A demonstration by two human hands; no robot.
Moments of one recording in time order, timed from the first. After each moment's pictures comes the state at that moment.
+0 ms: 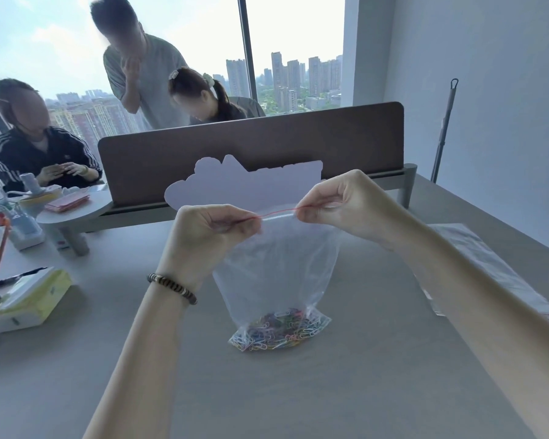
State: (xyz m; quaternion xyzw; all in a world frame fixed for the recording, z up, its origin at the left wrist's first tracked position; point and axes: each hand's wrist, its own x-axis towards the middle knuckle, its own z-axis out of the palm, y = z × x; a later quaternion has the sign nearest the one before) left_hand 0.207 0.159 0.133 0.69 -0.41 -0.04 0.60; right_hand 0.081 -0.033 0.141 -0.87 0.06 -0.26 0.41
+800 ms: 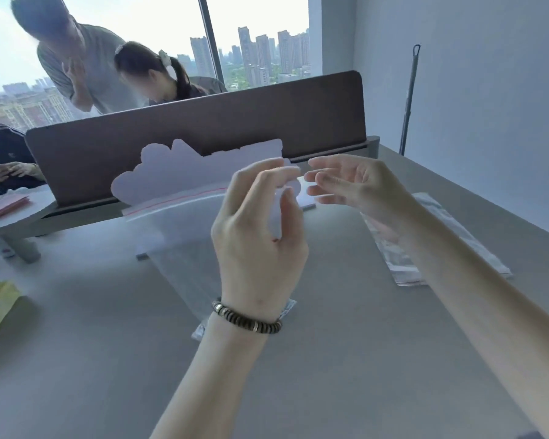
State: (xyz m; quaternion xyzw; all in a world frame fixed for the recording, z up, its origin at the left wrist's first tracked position) left_hand 0.095 0.087 0.117 0.62 -0.47 0.30 0.55; right_hand 0.034 -0.093 0.104 -0.74 0.15 -0.33 0.57
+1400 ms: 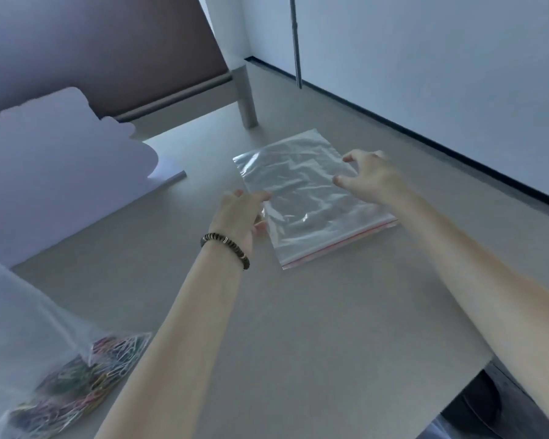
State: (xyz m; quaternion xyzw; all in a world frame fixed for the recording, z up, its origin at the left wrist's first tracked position) left_hand 0.083 -0.166 -0.022 0.67 -0.18 -0.44 0.56; right_hand -0.096 -0.284 -0.020 -0.75 0.57 -0.14 0.31
